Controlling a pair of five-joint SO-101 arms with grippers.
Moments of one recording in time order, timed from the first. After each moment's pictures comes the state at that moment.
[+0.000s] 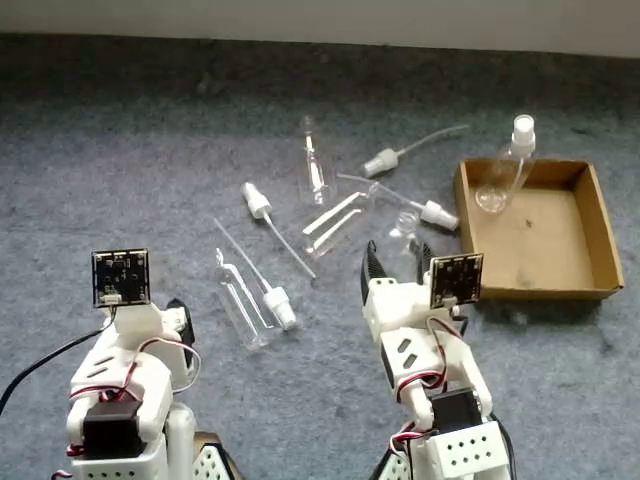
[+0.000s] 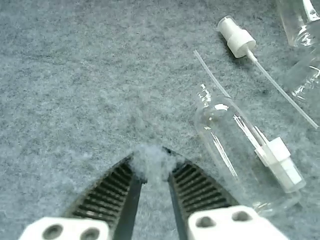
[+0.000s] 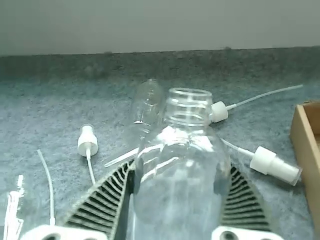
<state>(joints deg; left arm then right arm) -10.4 -104.3 79.1 77.3 7.4 -16.8 -96.0 96.0 22.8 -5.6</state>
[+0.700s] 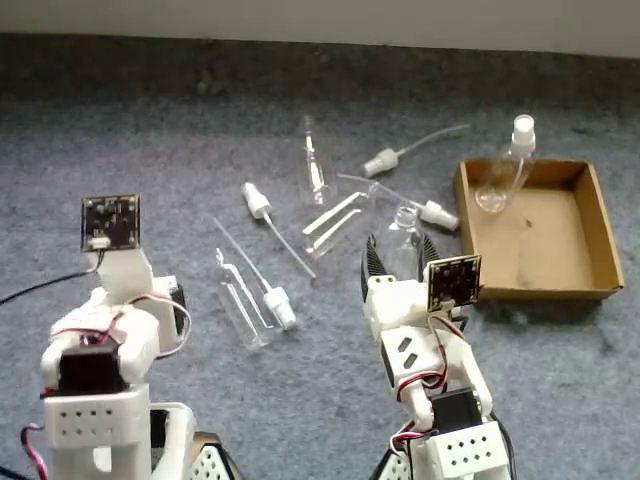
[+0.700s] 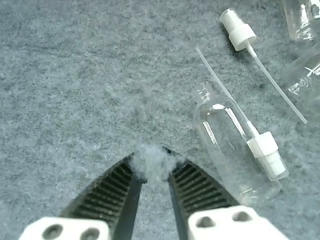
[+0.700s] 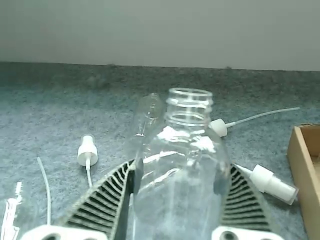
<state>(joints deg) -10.1 -67.9 55.5 77.3 7.4 -16.8 -96.0 96.0 19.9 -4.0</state>
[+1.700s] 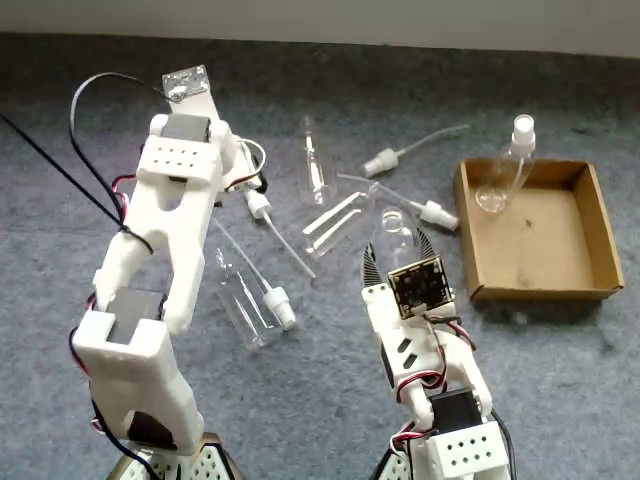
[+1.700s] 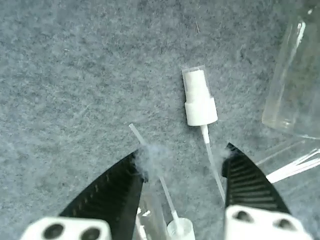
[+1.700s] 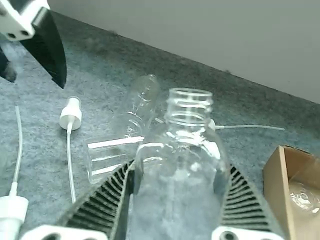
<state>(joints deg) 1.5 16.7 -10.2 77.3 31.4 -16.8 -96.0 96.0 22.5 13.1</state>
